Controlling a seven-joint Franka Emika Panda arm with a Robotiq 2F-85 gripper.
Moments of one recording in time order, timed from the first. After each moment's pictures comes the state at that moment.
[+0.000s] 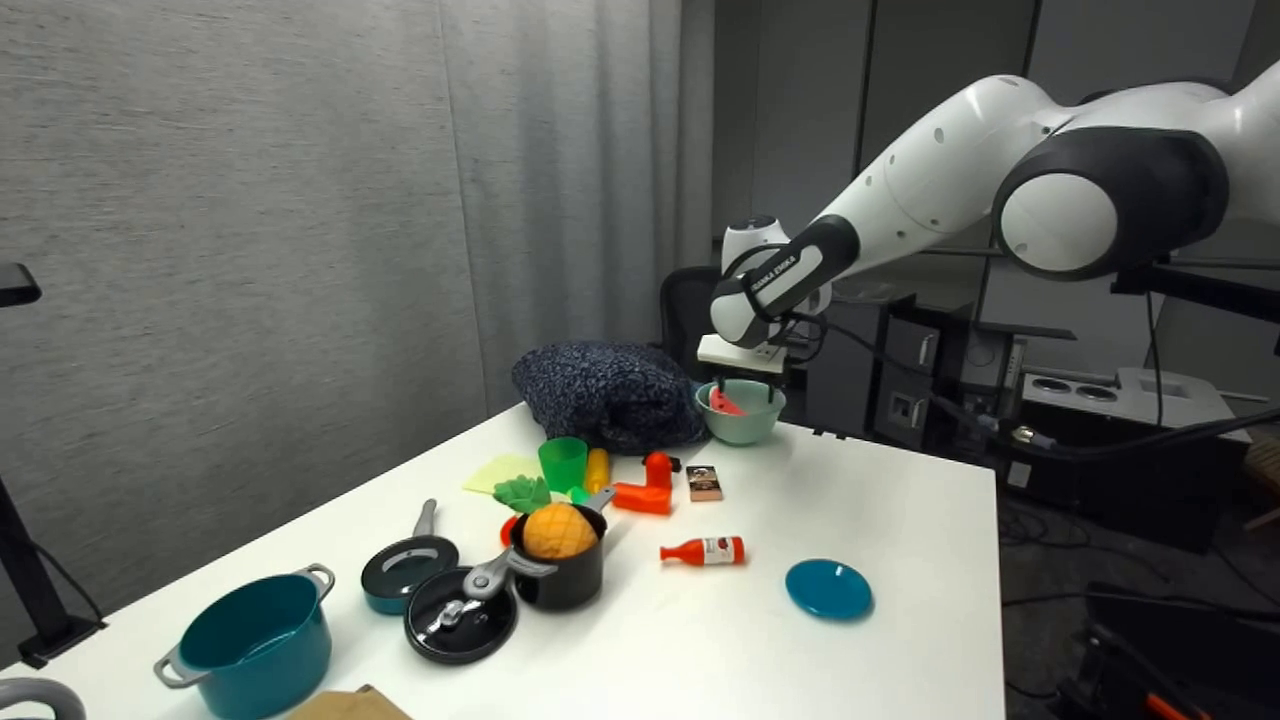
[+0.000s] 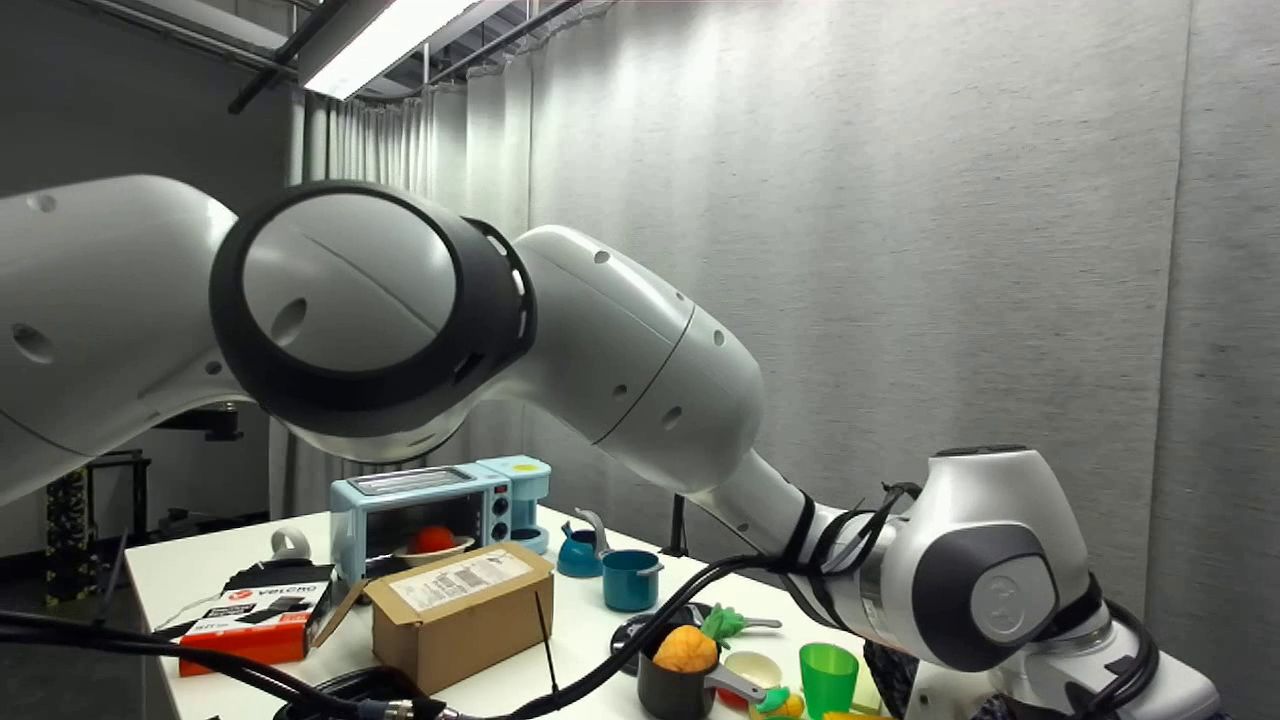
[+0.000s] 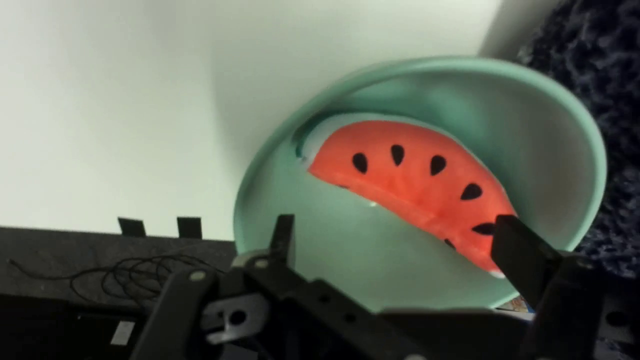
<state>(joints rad) -0.23 0.97 -0.36 -1.25 0.06 2.44 0.96</state>
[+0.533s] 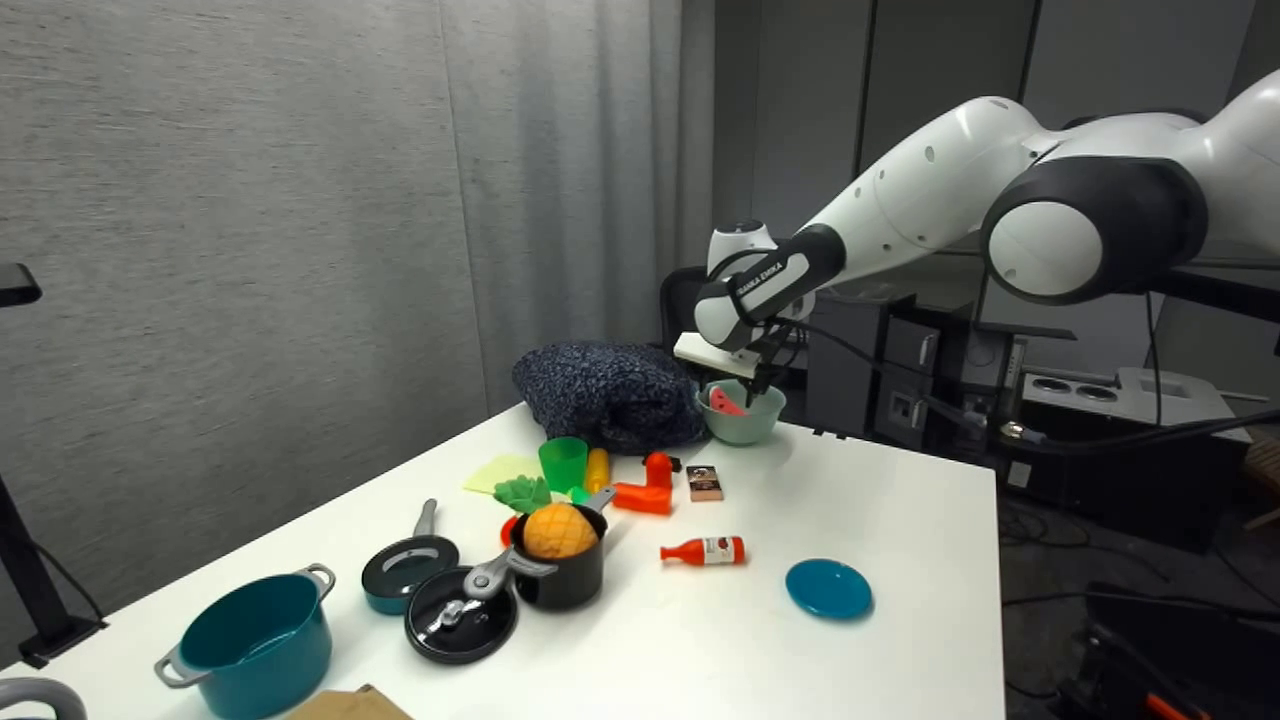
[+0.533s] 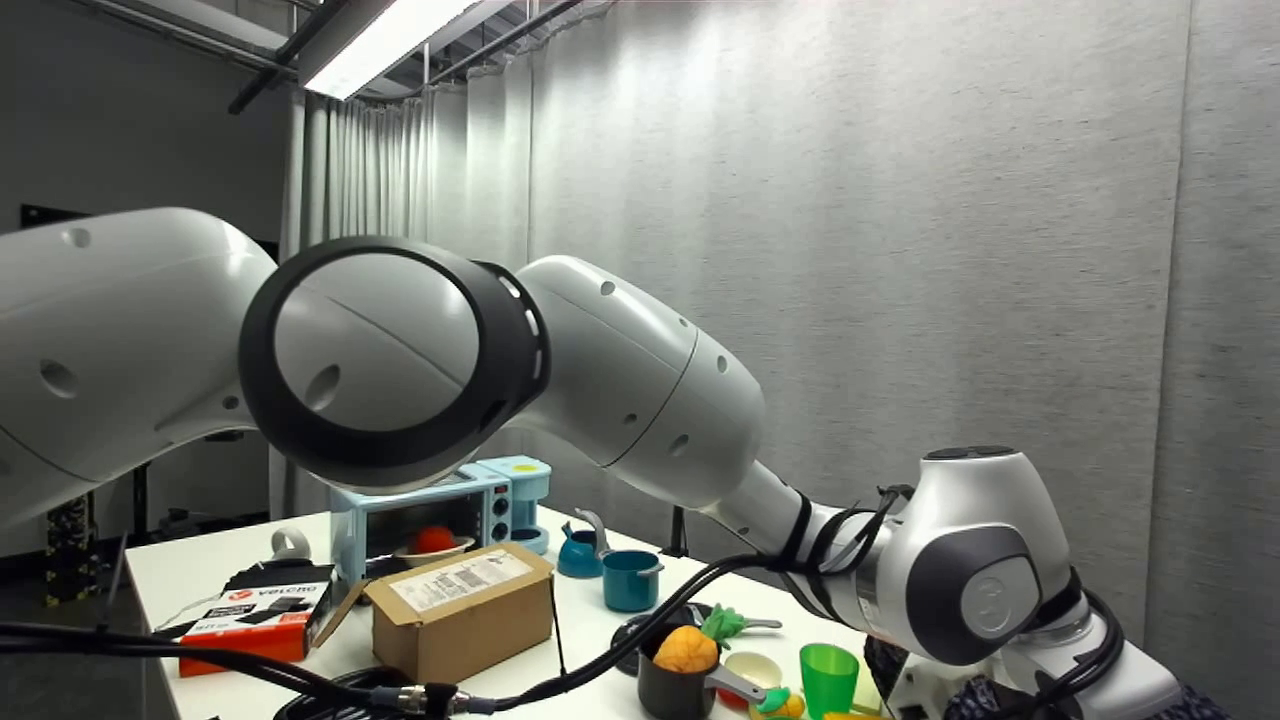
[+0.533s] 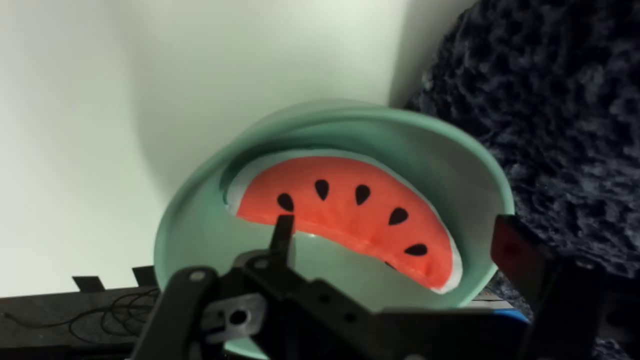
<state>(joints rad) -0.25 1.03 -0.33 -1.15 0.08 2.43 1.08</state>
